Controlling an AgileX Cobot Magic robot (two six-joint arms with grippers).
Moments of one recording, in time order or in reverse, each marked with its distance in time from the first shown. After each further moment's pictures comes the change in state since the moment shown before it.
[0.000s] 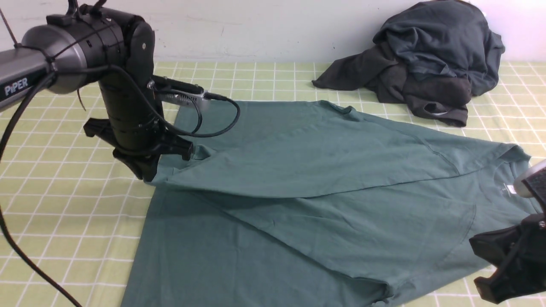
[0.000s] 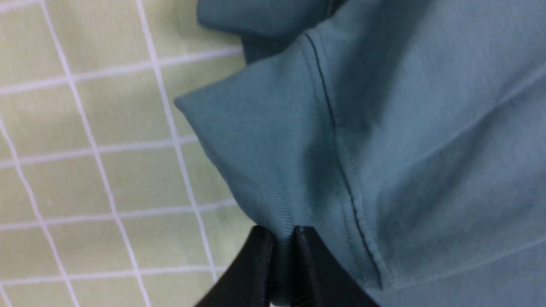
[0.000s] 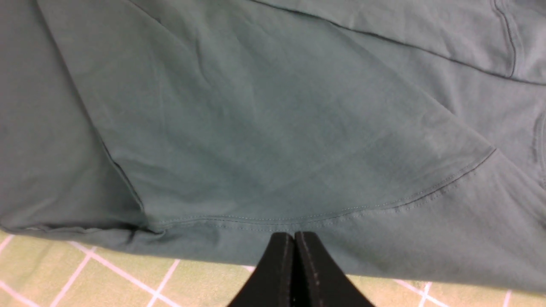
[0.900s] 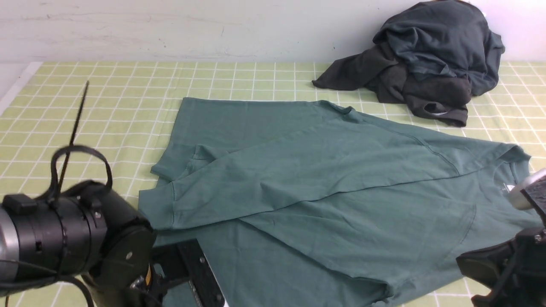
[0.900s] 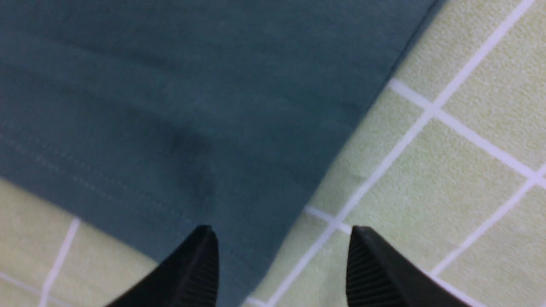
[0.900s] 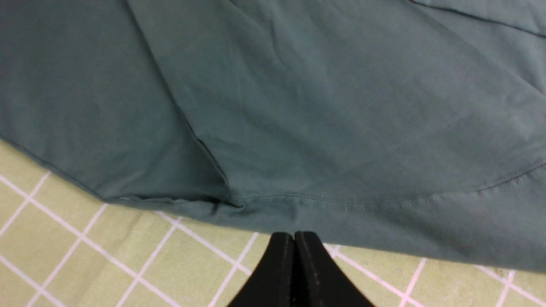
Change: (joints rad) right arm 0.000 -0.029 0.000 0.249 0.104 -0.199; left arm -0.330 -0.419 0.895 0.037 -0.406 0.481
